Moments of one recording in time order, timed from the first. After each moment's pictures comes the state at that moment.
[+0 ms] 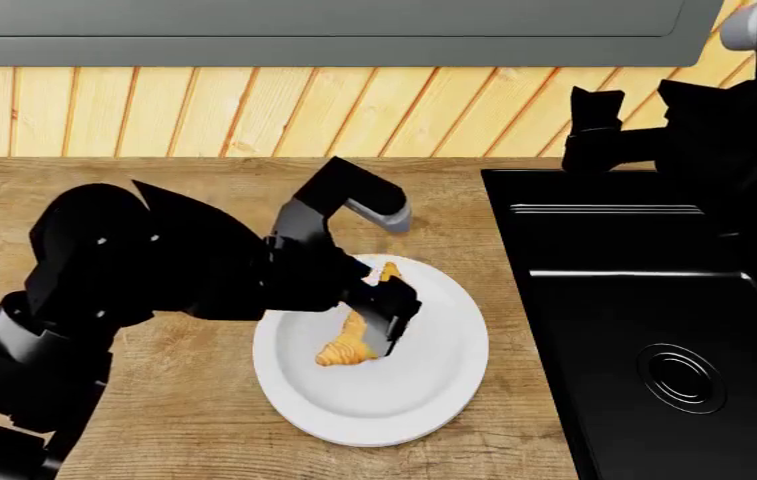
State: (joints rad) left arm -1.26 -0.35 0.72 -0.13 -1.23 -1.31 -0.05; right arm 1.17 0.86 -0.52 -0.16 1.34 0.76 0.49
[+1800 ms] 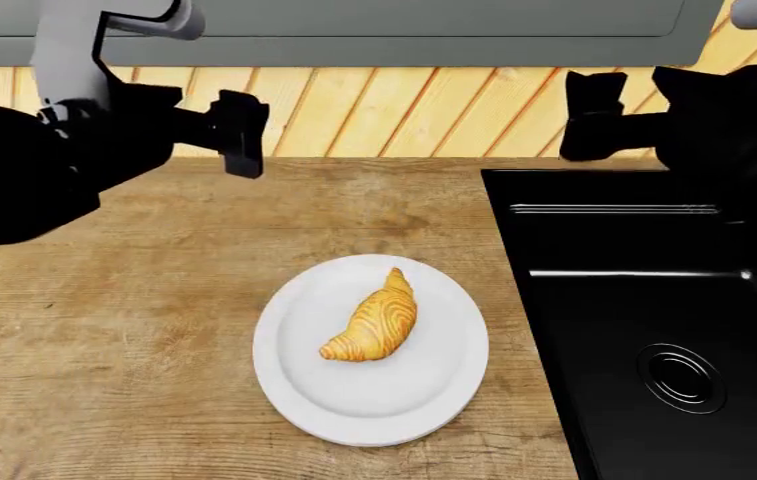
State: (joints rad) left arm -1.33 -0.62 0.42 0.00 -1.29 -1.17 -0.37; right arm 1.20 0.85 -0.50 -0.15 1.39 0.77 0.48
